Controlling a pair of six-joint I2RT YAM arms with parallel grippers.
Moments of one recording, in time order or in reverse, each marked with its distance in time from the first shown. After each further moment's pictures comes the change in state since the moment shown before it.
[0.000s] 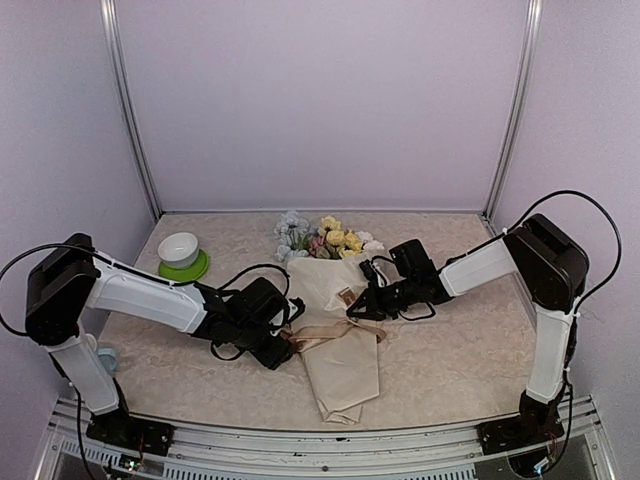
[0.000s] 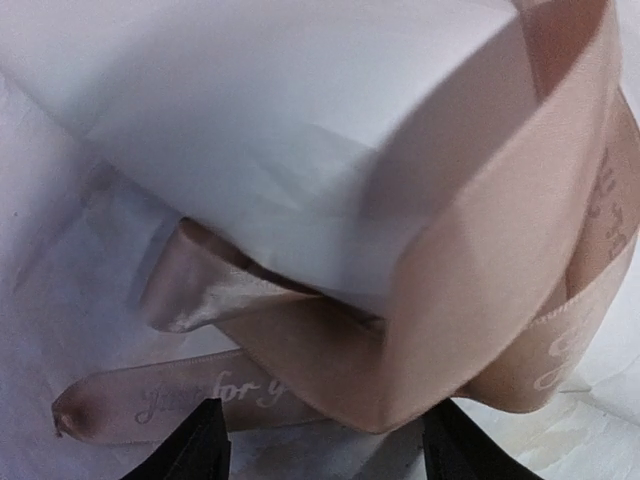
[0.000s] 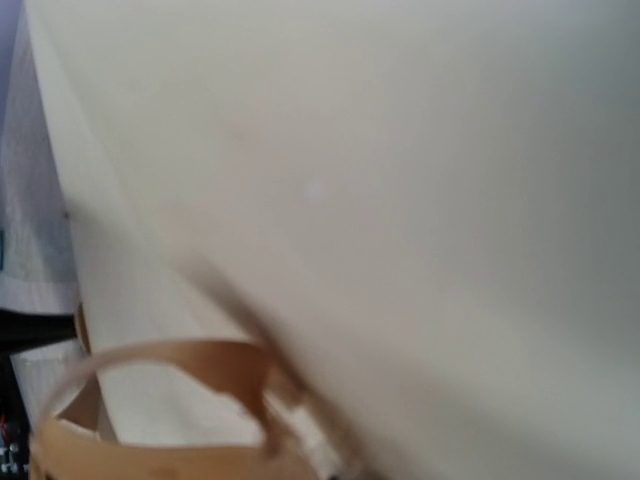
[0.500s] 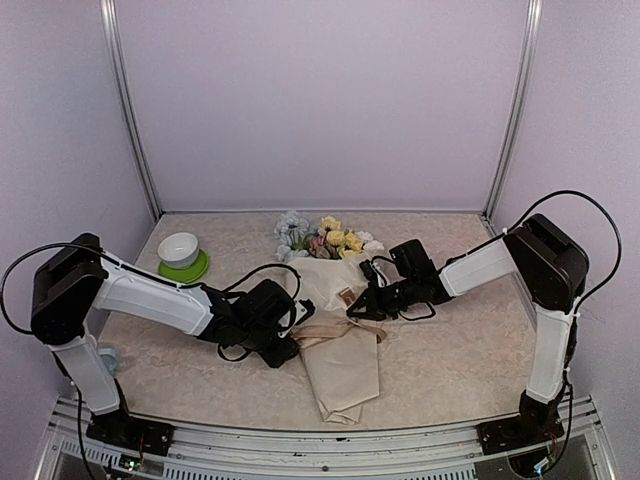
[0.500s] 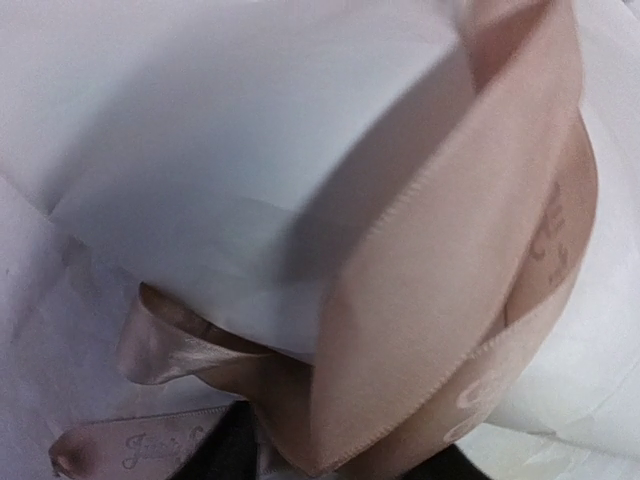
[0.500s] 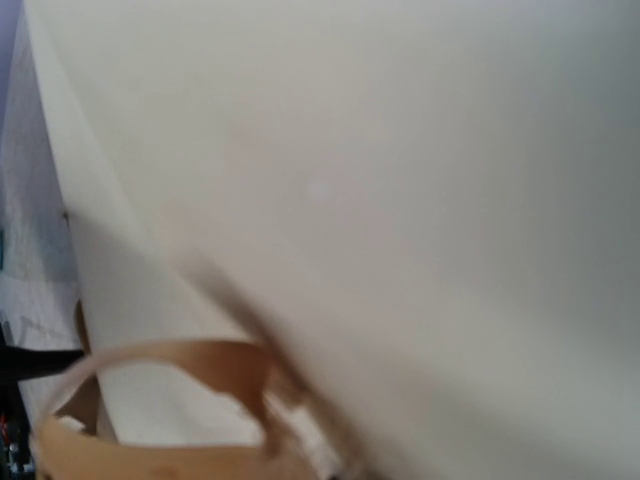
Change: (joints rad) left arm -0.029 0.034 0.022 0.055 -0.006 0.049; right arm 0.000 0.000 0.000 -0.002 0.000 -0.001
